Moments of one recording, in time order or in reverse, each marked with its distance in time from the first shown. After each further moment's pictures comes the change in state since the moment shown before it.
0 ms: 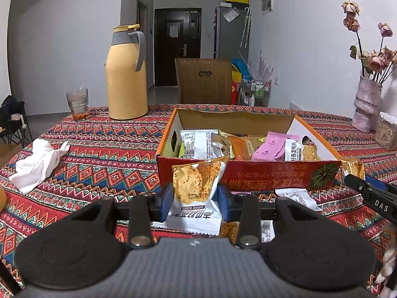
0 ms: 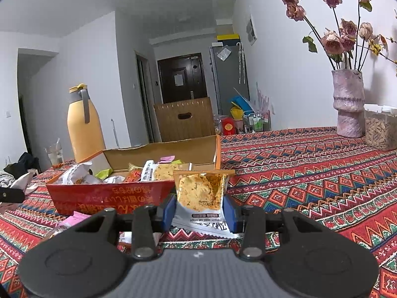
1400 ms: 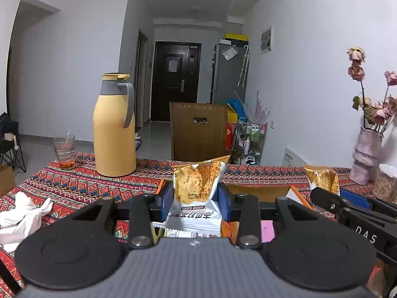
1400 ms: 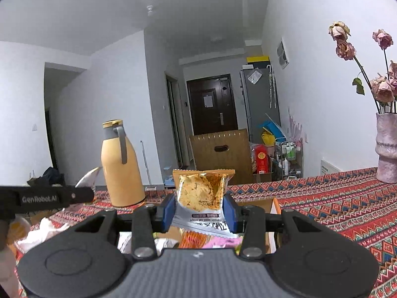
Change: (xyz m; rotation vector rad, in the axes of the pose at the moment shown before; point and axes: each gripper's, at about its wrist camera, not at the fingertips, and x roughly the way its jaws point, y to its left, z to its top) left arm 0.033 -0.012 0.097 -0.050 -0.178 -0.028; right arm 0.024 0.070 0.097 -0.030 -0.103 0.136
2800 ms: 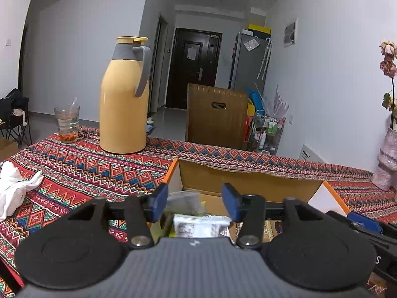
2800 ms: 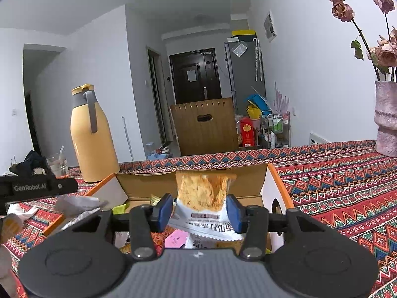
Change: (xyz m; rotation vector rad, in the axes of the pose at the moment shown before) left arm 0.070 0.022 -0.035 -0.090 0.044 0.066; right arm 0.081 -0.014 -0.039 0.018 0.132 -0.083
